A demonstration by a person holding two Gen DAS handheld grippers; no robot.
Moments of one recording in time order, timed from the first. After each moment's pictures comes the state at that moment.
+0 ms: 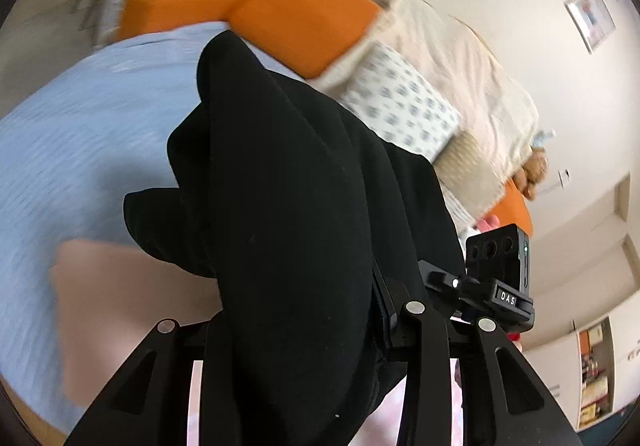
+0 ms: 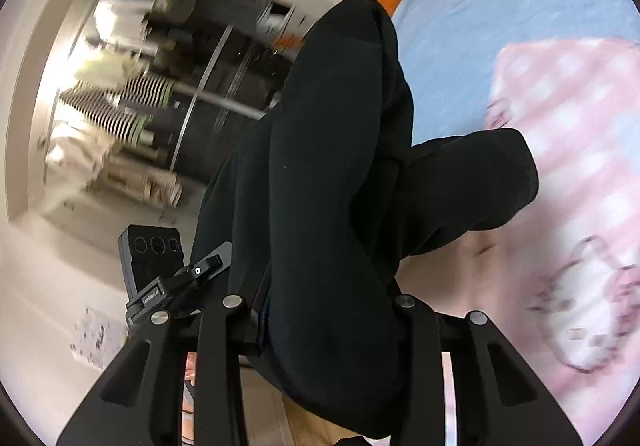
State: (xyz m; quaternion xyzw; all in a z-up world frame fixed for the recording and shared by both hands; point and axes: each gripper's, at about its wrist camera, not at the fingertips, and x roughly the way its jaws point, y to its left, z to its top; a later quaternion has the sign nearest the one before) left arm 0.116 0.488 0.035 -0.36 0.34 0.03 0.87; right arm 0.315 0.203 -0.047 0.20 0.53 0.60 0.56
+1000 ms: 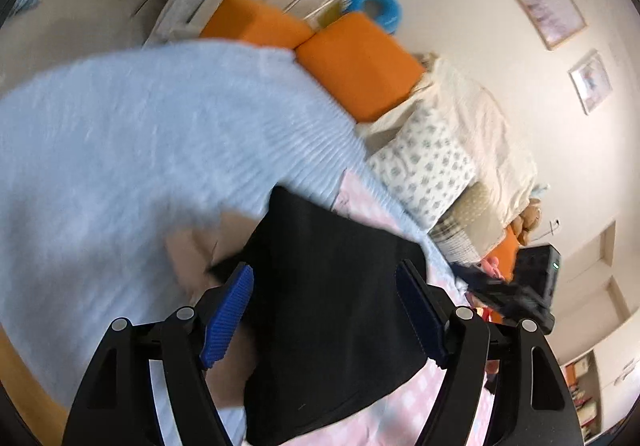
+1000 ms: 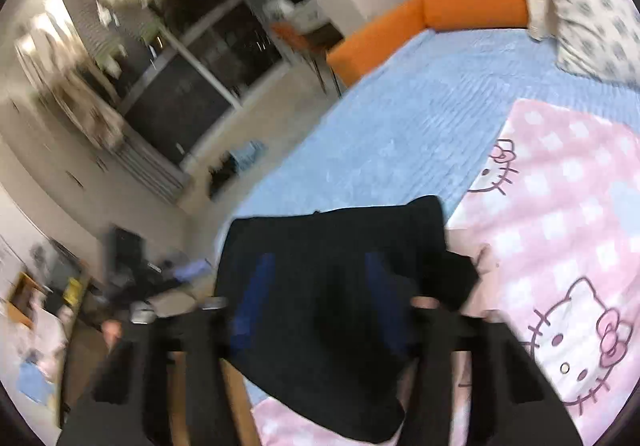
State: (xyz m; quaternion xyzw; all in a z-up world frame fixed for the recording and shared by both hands) left arm -0.027 0.610 -0.066 -0.39 0.26 0.04 0.88; right arm 0.206 0.266 -0.039 0.02 0.44 0.57 0.70
